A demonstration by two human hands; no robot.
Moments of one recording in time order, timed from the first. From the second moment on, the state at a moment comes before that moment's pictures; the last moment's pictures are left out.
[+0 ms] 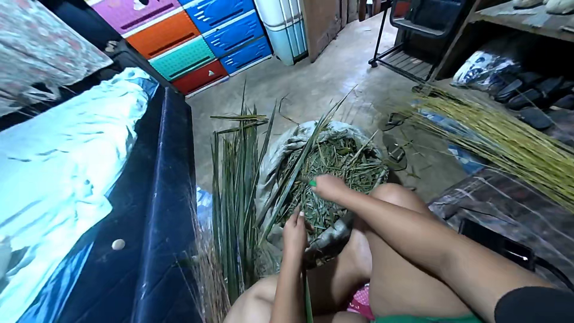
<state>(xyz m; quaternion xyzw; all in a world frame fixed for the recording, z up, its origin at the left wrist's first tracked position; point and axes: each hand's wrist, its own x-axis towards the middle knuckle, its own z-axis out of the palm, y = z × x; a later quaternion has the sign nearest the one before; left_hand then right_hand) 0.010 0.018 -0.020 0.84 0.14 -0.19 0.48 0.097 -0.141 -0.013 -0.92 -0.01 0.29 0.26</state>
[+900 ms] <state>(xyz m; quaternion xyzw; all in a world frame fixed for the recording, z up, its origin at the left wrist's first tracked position) -0.004 0.000 -0.031 0.75 0.14 -0.25 0.60 0.098 -0.144 -0.037 -0.81 0.08 0.38 0.44</state>
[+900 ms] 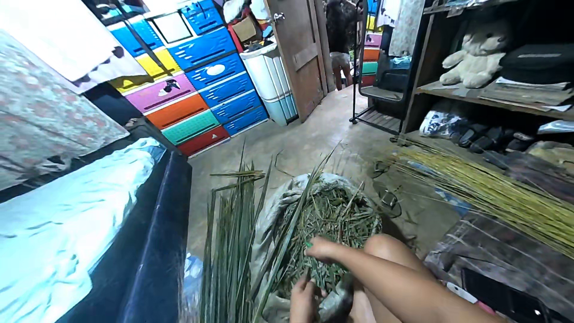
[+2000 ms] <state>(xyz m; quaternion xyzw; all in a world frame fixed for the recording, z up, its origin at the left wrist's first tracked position) 0.007 0.010 -0.028 0.86 0.12 -0.22 0.45 0.094 -0.129 -0.017 -0.95 0.01 0.27 0.18</state>
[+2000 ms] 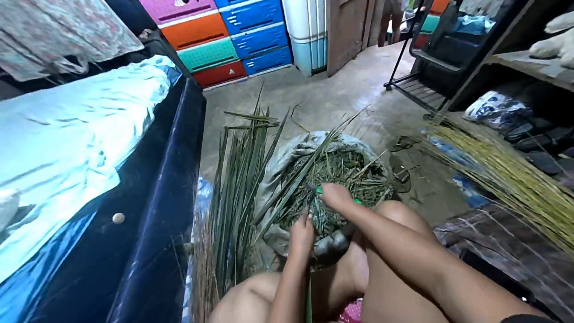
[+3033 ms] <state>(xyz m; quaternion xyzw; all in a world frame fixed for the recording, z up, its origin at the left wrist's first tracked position) 0.011 0.007 -0.025 0.86 0.14 -0.22 0.44 0.101 -0.130 -0.023 -0.93 0.04 0.30 0.20</state>
